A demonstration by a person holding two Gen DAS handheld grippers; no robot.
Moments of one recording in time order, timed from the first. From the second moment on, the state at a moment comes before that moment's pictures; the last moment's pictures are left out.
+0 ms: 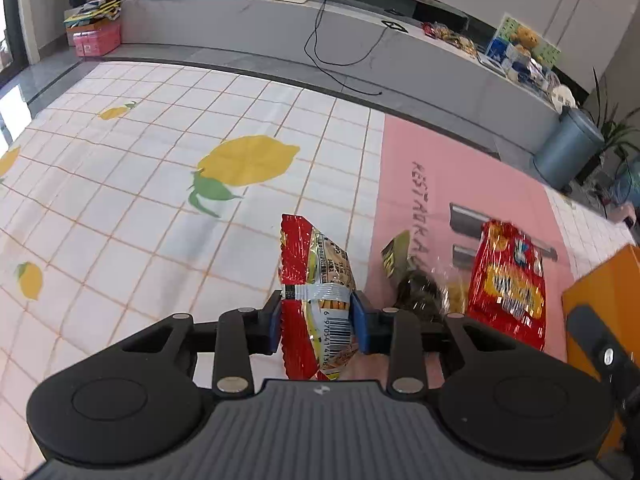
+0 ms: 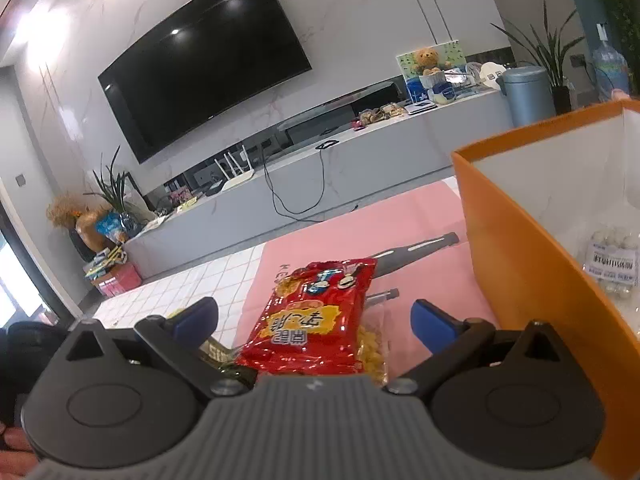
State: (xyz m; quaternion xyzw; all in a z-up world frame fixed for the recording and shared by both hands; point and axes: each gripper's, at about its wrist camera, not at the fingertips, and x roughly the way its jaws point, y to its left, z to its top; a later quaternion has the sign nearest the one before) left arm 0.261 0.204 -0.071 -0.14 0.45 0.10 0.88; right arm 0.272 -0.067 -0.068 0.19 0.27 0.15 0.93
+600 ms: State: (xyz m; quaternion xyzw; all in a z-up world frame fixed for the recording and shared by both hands) left arm 0.243 0.212 -0.091 -0.11 0.49 0.09 0.86; right arm 0.332 0.019 -0.079 0.04 0.33 0.04 0.94
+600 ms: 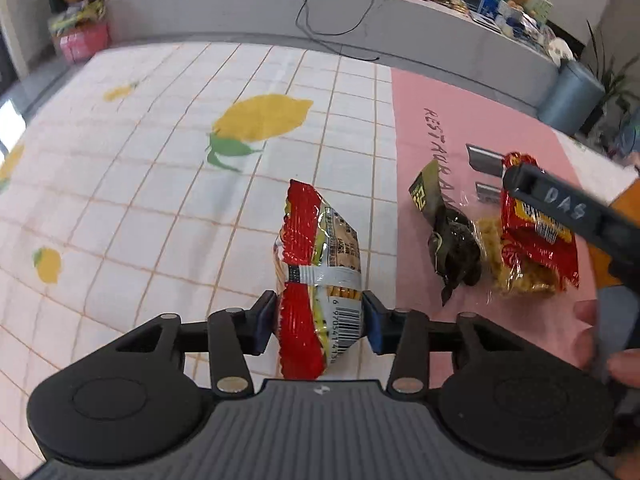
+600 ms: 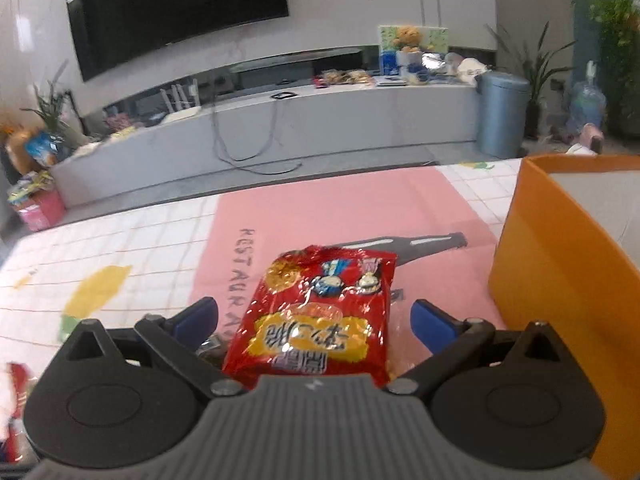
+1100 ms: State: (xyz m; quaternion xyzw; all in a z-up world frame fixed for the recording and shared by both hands) left arm 0.241 0.217 -0.088 -0.13 0.49 0.09 0.86; right arm 0.333 0.026 -0.096 0.05 0.34 0.02 0.94
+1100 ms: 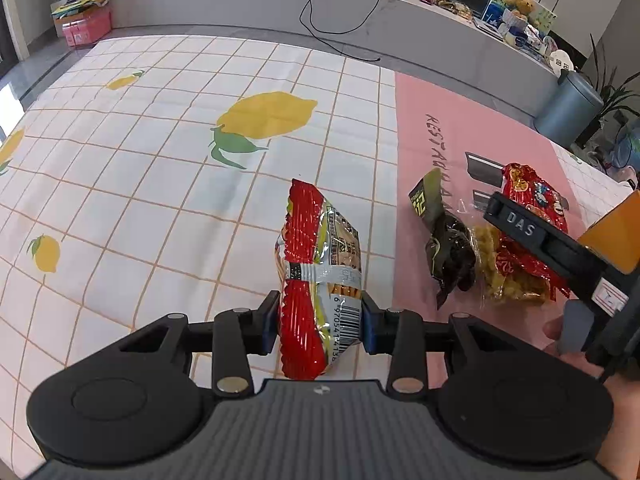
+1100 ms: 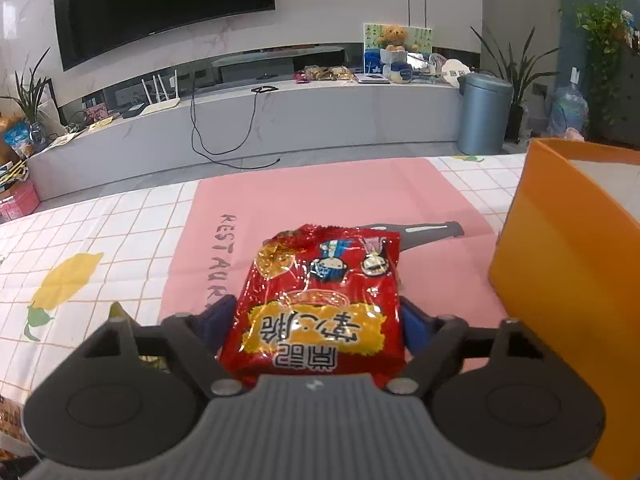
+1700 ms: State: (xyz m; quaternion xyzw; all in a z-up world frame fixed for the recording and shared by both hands) left arm 0.219 0.239 -0.030 -0.20 0.41 0.08 0.89; right arm 0.269 -0.016 -0.036 0.09 0.31 0.09 0.94
